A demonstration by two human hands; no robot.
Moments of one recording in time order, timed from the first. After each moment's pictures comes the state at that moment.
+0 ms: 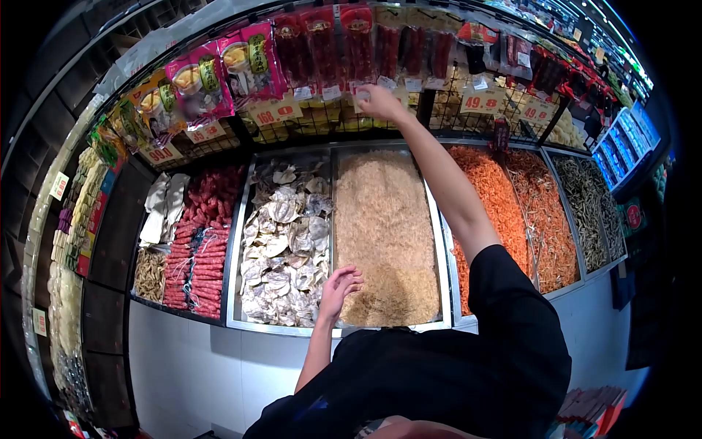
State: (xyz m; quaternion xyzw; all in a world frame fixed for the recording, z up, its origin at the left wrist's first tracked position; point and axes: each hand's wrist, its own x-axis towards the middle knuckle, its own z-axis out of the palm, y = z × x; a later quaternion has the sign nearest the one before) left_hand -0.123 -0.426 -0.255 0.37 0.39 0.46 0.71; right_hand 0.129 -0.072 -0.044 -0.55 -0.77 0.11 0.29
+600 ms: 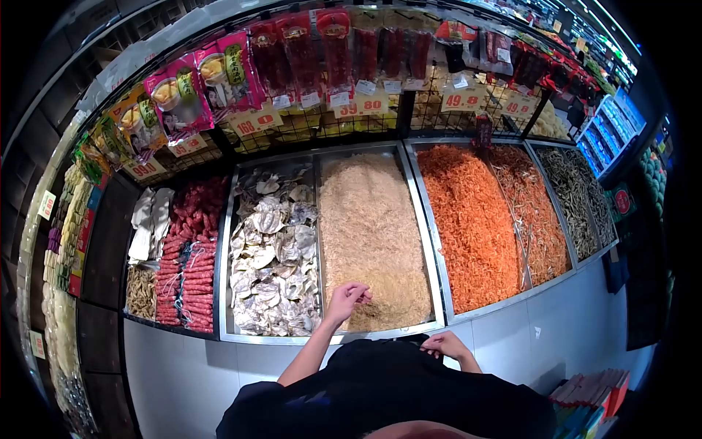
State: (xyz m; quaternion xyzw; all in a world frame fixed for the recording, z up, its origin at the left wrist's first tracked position) left_hand -0.094 -0.425 -0.290 0.43 0.38 0.34 0.74; right_hand 0.196 -0.634 -0.296 -0.61 -0.33 0.68 0.24
